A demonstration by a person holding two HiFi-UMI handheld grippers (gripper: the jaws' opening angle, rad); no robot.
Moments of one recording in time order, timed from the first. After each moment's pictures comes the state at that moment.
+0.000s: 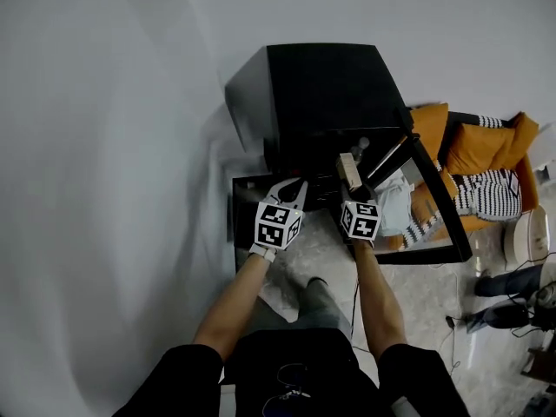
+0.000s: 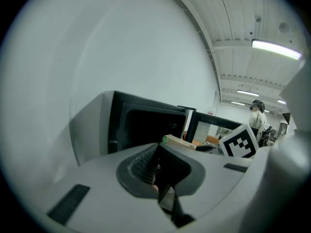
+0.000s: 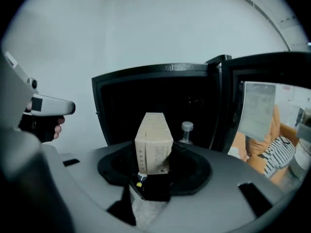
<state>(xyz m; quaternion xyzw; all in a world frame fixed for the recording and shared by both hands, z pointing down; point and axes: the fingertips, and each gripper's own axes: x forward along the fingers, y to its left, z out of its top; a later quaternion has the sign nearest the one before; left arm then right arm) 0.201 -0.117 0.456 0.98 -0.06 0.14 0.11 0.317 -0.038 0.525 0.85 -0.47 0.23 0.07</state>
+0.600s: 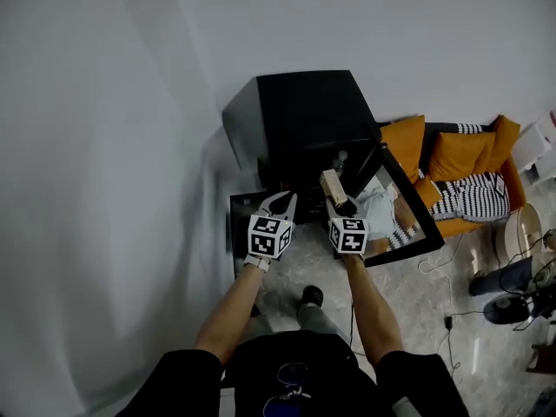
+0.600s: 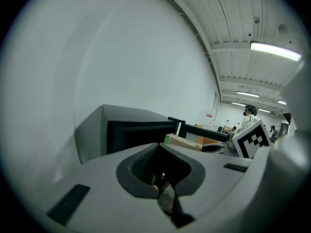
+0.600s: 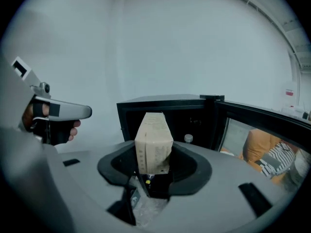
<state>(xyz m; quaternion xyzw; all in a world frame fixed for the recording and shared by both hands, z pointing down) 0.167 -0.076 0.371 0.98 -0.07 0.14 0.11 0.260 0.006 0.425 0.84 -0.49 0.22 0.08</state>
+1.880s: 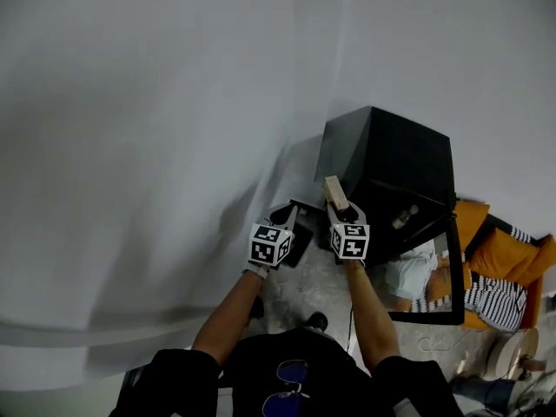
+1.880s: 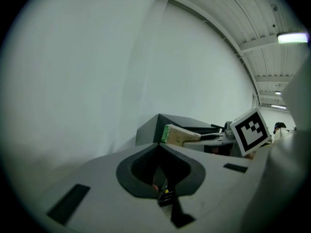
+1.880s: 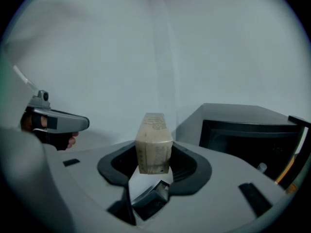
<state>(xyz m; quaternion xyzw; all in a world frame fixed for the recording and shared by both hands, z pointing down) -0.035 -0.191 0.357 0.94 -0.29 0.12 0.12 0.092 -0.171 0.388 0.70 -0.68 0.16 0.12</state>
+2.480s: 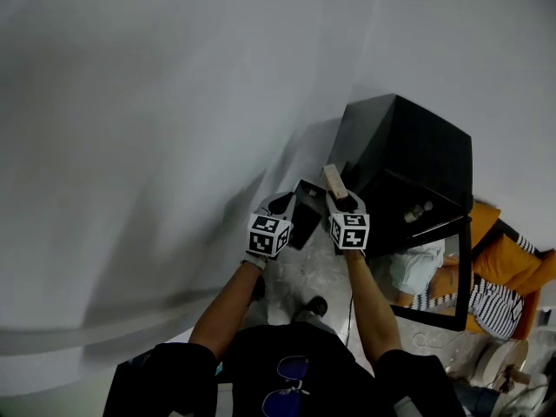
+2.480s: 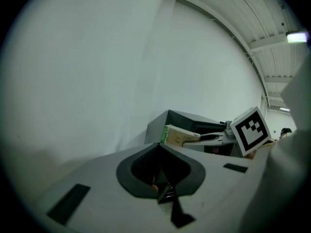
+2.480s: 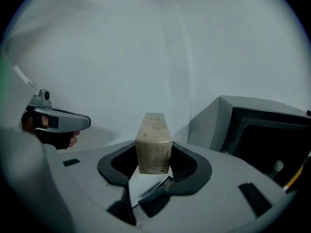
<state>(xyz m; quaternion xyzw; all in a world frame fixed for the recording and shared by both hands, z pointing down) -0.078 -0.205 0.387 0.92 -0.33 0.13 0.15 0.047 -0.195 0.421 0.66 -0.71 0.18 0.15</state>
